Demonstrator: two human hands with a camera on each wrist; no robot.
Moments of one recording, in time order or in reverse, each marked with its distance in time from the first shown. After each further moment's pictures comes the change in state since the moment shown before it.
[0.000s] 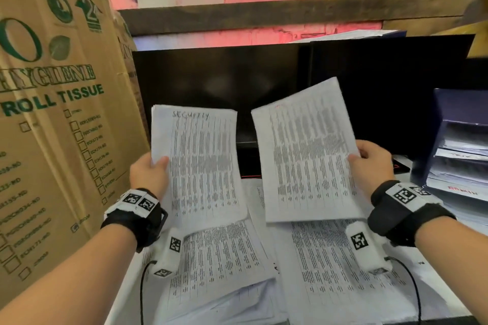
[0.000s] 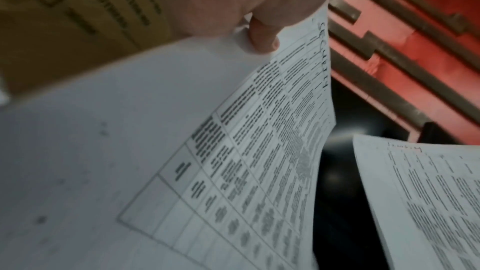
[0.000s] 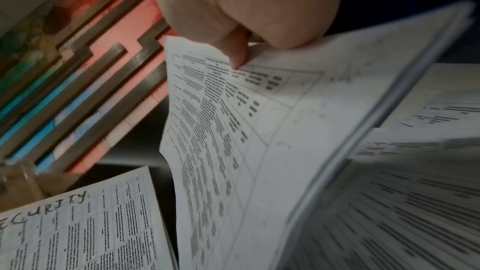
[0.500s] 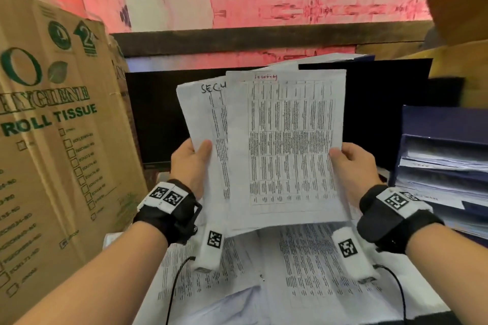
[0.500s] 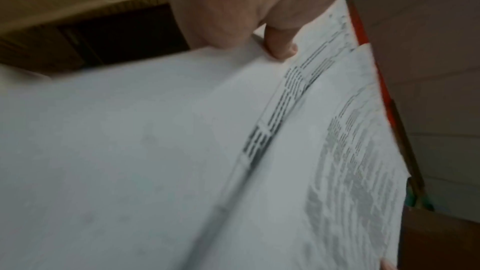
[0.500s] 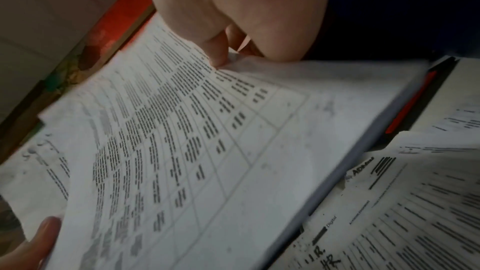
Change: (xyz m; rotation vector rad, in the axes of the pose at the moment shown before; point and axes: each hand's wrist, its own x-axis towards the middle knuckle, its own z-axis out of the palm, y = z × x) left_hand -0.058 0.090 0.054 -0.493 -0.309 0.022; right_hand -0.014 -0.032 -0.023 0.132 0.006 -0.046
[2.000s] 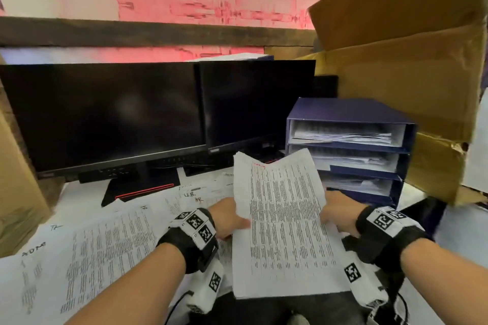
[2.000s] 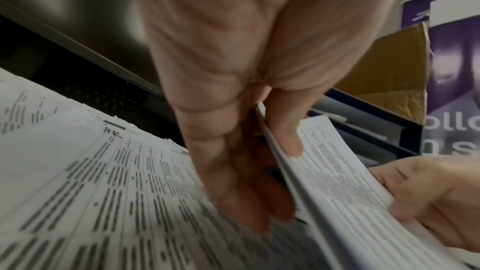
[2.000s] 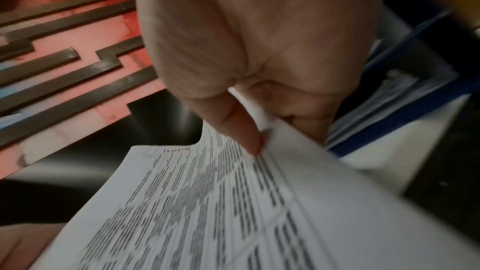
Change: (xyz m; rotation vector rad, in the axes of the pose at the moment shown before) left_hand -0.124 -0.075 0.128 0.787 -1.108 -0.222; right_hand -0.080 0.046 -0.169 -0.513 -0.432 0.482
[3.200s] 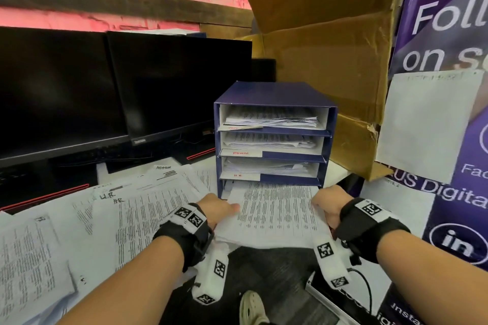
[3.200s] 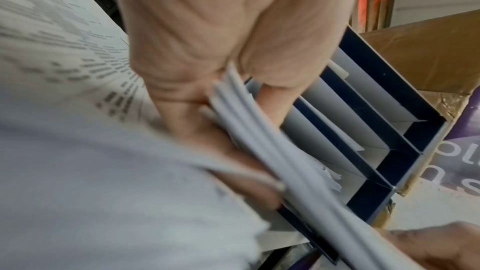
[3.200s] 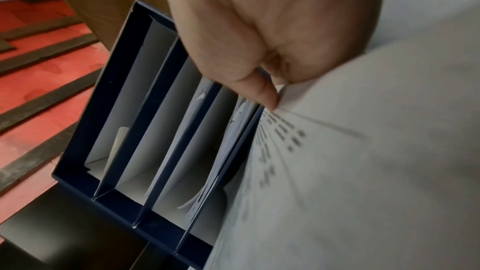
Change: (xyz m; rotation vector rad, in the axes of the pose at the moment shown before) left_hand 0.097 0.052 0.092 -0.156 0.055 -0.194; right_hand 0.020 0.136 -0.074 0.329 0.396 0.385
